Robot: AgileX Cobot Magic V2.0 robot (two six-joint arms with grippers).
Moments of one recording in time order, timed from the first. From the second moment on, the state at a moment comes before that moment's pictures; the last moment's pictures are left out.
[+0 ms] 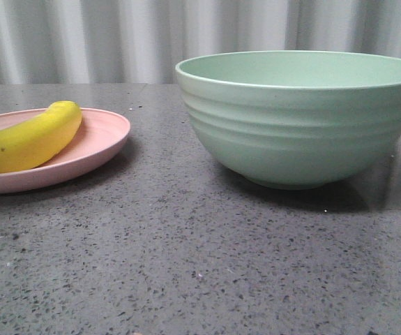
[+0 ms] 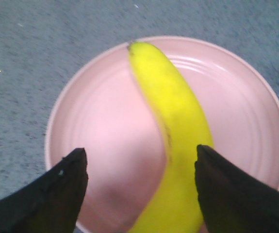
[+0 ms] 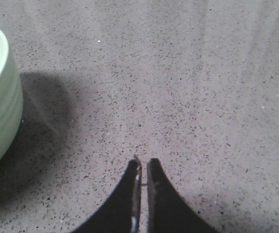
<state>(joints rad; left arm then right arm) -0.32 1.10 -0.78 -0.18 0.51 0.24 -0.10 0.44 -0.35 0.03 0.42 0.07</state>
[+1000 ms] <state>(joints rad) -0.37 1.40 -0.90 -0.18 0.62 0.25 -0.10 0.44 -0.35 0.03 0.42 0.07</state>
